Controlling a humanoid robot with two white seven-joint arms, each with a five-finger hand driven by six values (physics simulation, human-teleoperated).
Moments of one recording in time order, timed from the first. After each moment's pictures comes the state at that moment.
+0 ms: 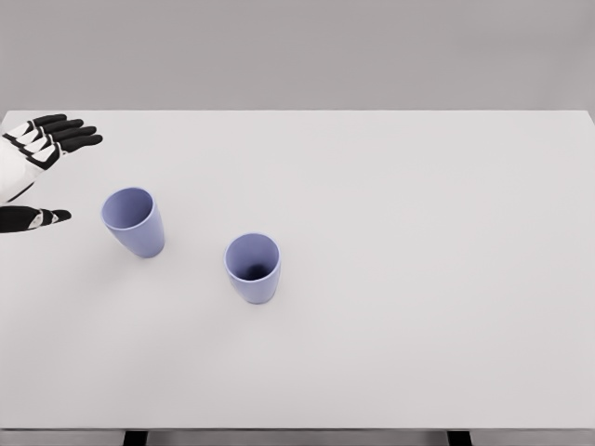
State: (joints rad) left arm 0.04 0.97 0.01 -1.74 -0.34 -0.61 -0.03; right arm 0.00 0.00 -0.23 0.04 0.14 -0.09 0.04
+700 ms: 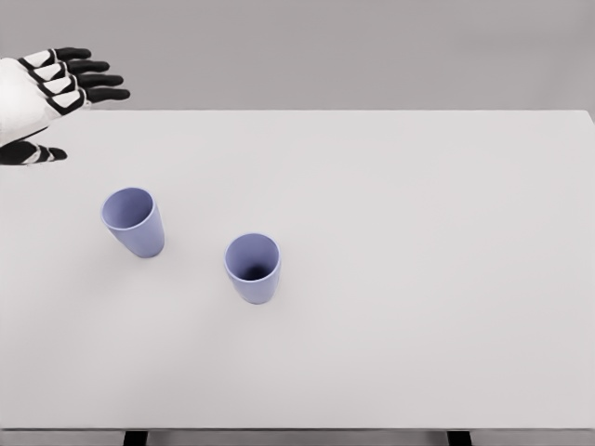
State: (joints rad) left arm -0.53 1.22 -0.46 -1.74 -0.36 -0.61 -0.03; right arm 0.00 0.00 -0.23 0.05 0.14 -0.08 0.04
